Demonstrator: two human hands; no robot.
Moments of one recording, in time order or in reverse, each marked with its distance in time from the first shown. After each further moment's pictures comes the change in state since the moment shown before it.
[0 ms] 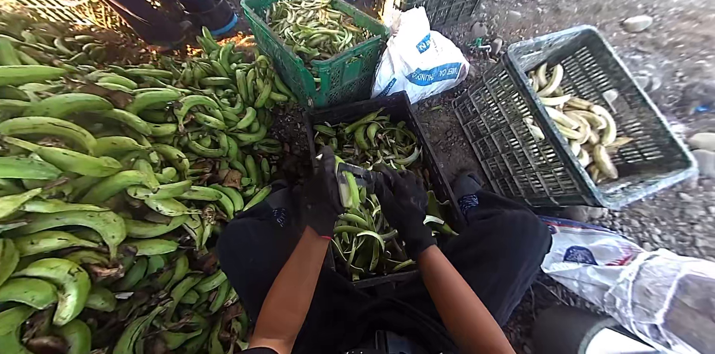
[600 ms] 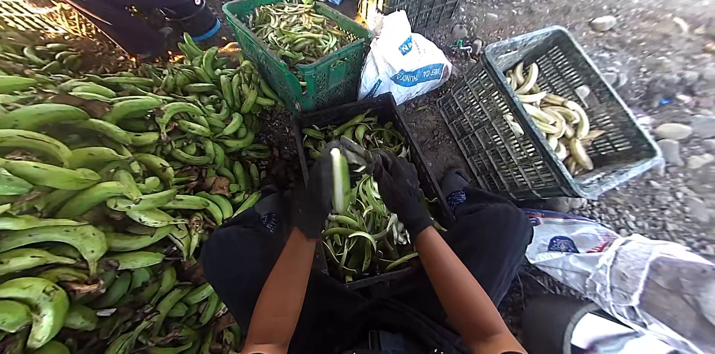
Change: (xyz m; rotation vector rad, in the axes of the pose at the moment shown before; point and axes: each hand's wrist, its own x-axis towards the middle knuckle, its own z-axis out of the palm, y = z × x) left_hand -0.004 0.015 0.003 0.245 -0.255 0.102; right_hand 0.034 0.005 -0.019 0.066 -0.136 0.052
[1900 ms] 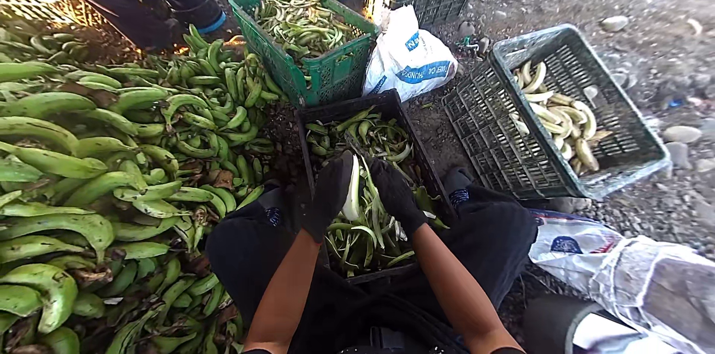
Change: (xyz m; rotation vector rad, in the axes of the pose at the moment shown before) left_hand -0.019 0.018 0.012 0.334 0.027 -0.002; right_hand -0.011 -0.009 0.004 0.235 -0.214 0.083
